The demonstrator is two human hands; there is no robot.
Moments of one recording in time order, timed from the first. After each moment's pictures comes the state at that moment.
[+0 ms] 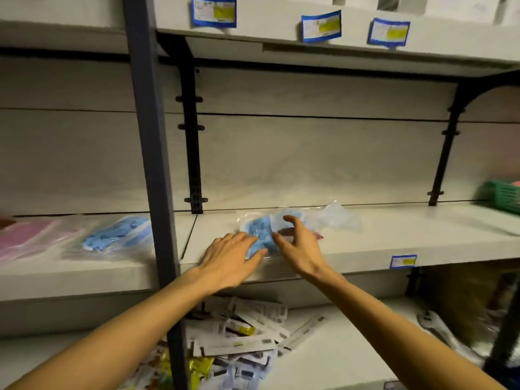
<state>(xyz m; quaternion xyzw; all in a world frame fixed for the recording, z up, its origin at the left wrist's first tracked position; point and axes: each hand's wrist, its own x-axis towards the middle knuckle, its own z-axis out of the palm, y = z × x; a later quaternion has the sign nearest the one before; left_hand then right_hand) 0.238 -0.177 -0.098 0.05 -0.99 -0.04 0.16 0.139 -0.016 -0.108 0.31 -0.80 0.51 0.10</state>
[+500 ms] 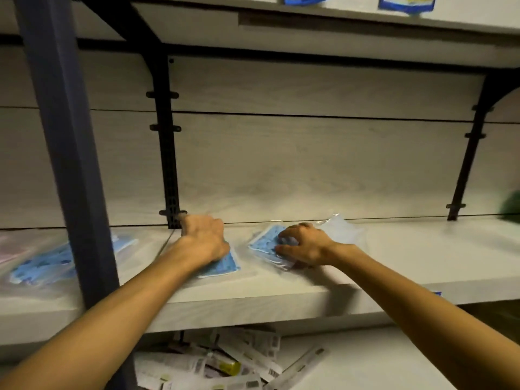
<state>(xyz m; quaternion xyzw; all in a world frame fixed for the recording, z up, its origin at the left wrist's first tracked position) 0.126 -0.203 -0.040 0.27 -0.94 0.21 0.06 -0.005 -0.007 -0.069 0.38 -0.92 0.12 0.02</state>
